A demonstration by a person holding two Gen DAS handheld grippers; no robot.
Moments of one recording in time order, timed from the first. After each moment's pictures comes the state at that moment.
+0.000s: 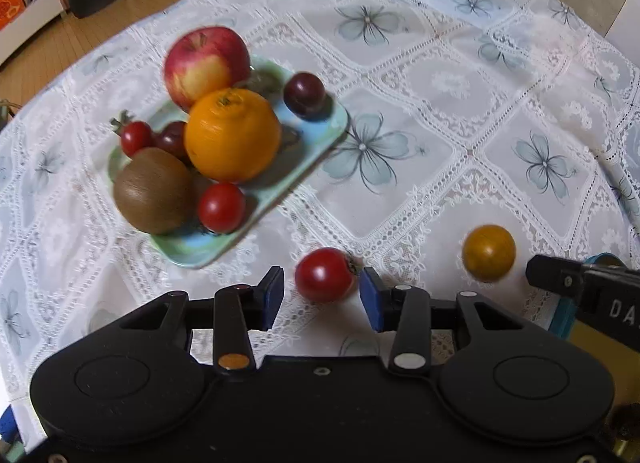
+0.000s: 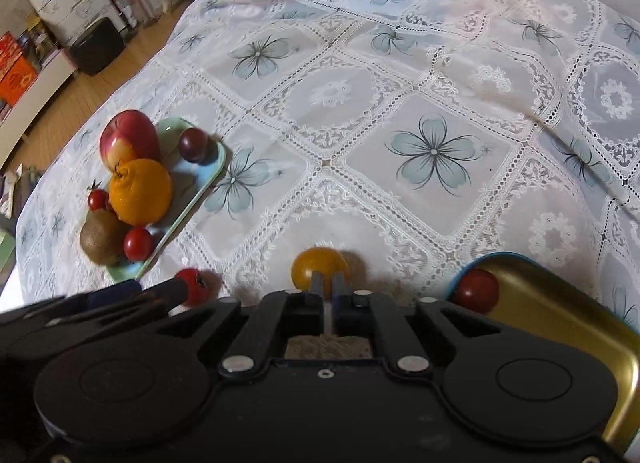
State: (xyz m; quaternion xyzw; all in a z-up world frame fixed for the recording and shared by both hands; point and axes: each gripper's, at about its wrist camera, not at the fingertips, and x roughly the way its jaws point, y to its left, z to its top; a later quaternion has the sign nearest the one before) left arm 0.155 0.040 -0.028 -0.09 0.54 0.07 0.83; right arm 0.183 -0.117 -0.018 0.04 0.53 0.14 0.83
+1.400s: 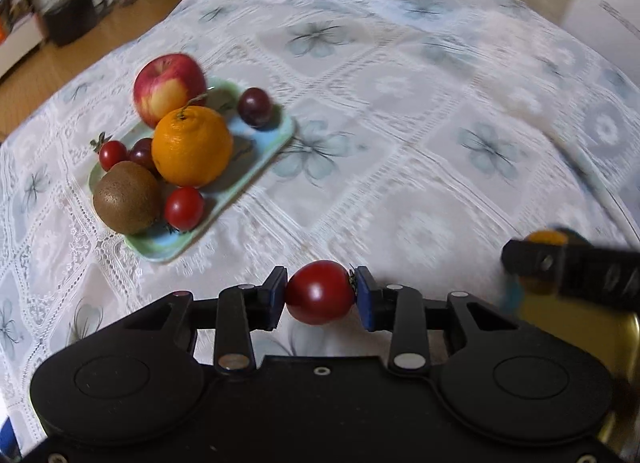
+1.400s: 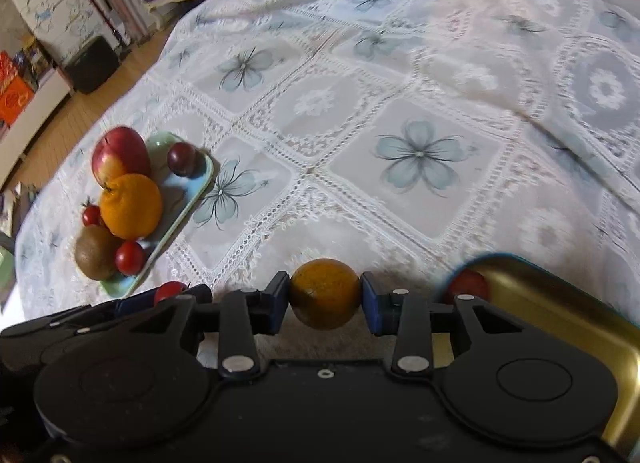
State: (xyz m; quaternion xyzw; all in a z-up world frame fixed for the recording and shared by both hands) left arm 0.125 0.002 -0.004 -0.05 0.51 0.03 0.86; right arm 0.176 -0.136 -0.015 0.07 0.52 0.12 0.84
